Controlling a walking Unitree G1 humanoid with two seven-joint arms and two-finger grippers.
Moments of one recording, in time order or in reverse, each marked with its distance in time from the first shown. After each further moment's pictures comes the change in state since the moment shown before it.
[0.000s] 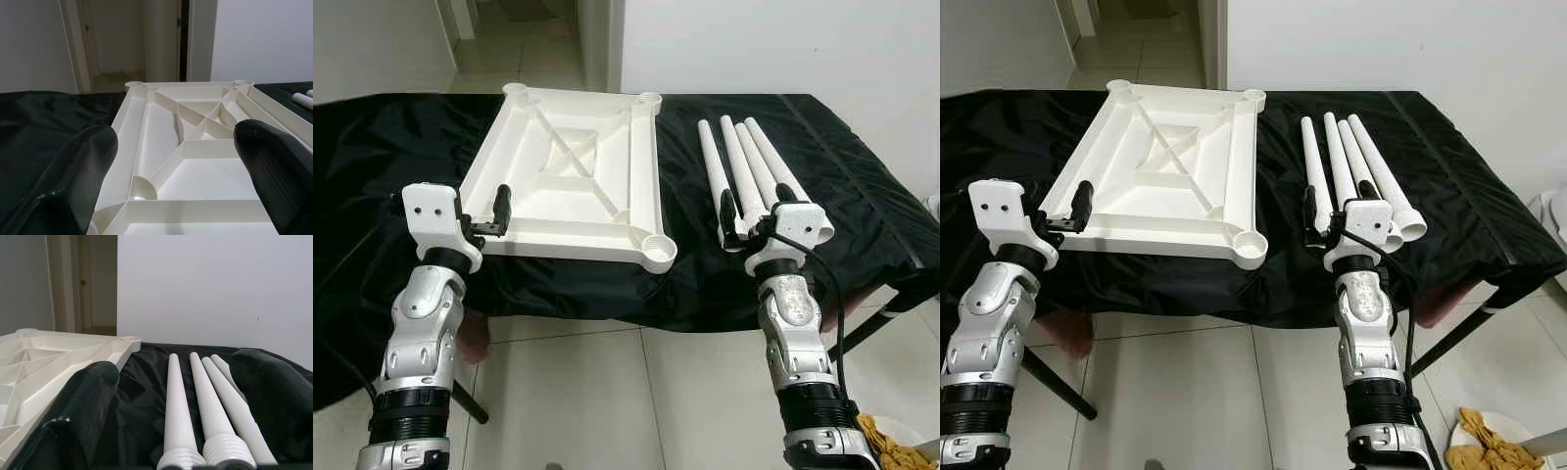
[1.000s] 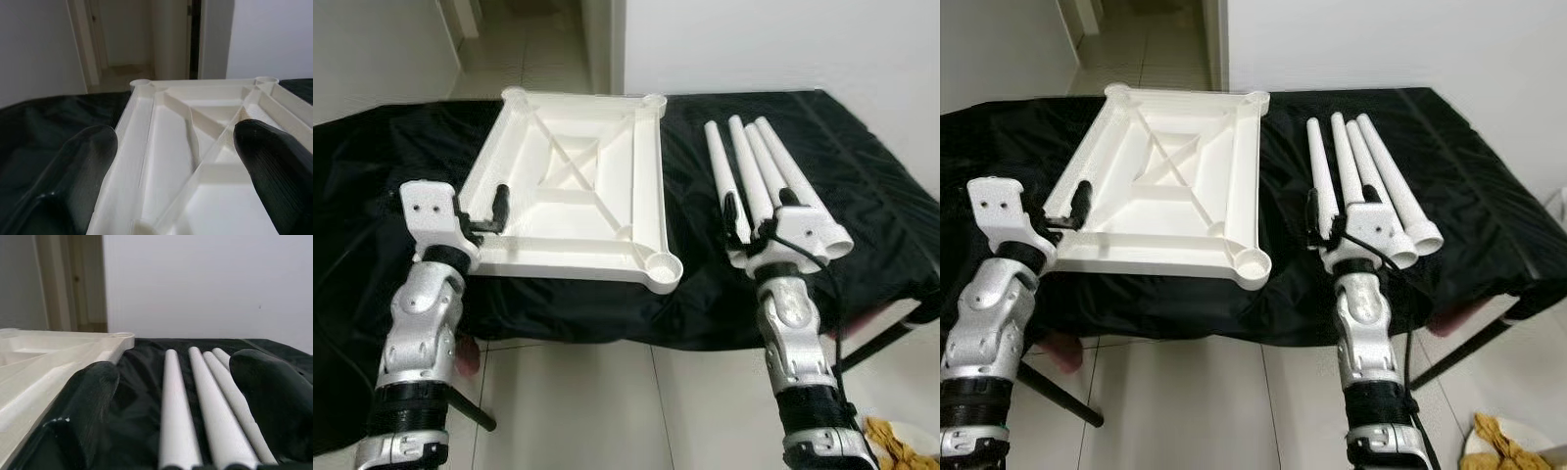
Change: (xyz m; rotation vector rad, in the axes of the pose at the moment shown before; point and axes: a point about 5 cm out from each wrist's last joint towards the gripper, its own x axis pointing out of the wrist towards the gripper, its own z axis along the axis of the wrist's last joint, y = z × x) left arm 0.004 0.006 -0.001 -0.003 0.011 0.016; right arm -0.001 0.005 -0.001 0.004 -0.002 -0.009
